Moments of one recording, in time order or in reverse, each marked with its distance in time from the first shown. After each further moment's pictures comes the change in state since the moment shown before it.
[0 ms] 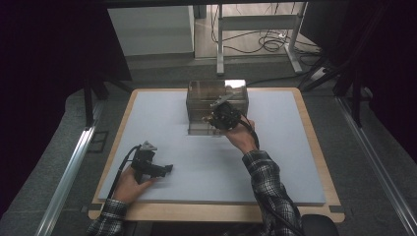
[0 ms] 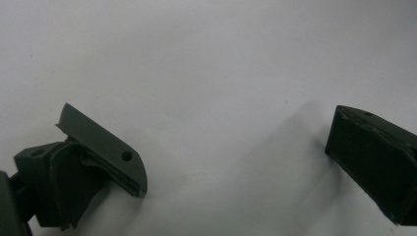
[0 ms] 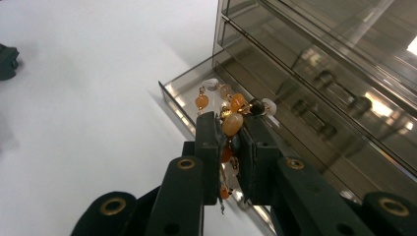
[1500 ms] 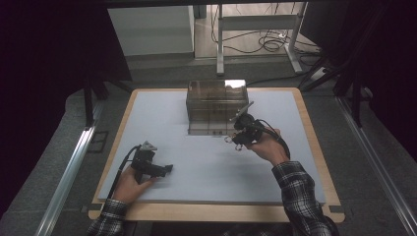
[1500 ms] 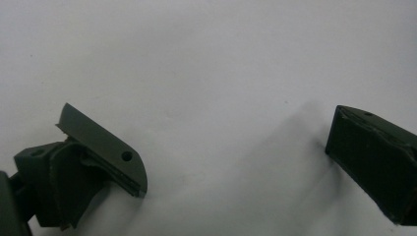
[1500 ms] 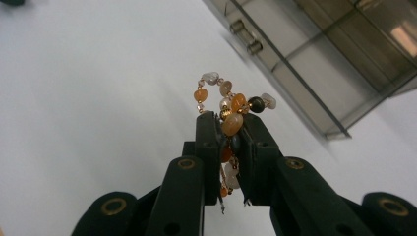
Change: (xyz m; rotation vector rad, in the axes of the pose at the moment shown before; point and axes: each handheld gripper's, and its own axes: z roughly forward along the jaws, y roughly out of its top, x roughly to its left) left arm 0.000 0.000 0.000 -0.001 0.000 0.002; right arm -0.004 -0.044 -0.063 0.293 0.049 -0.028
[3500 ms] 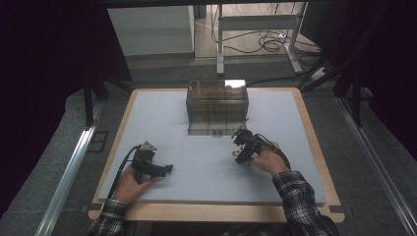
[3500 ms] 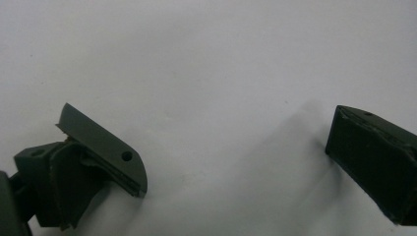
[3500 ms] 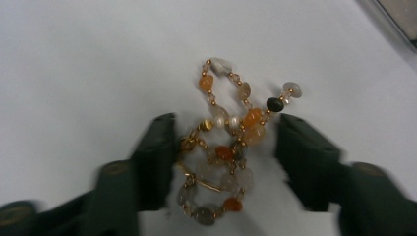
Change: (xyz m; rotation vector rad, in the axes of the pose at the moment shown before) left arm 0.000 0.000 0.000 0.001 0.000 -0.002; right arm 0.003 -0.037 0.052 0.217 -0.003 0.052
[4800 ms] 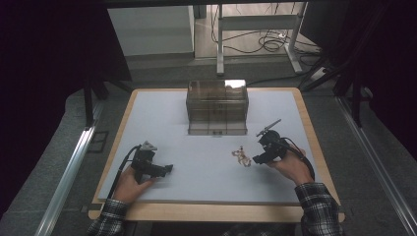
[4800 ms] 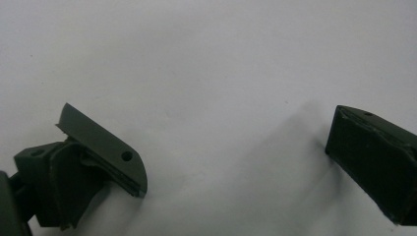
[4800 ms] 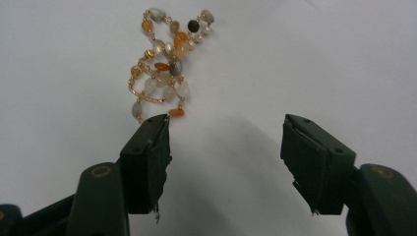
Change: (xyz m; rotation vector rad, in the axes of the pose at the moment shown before) left arm 0.000 0.000 0.000 0.000 0.000 0.000; right arm -0.026 -0.058 -0.037 -0.138 -0.021 0.128
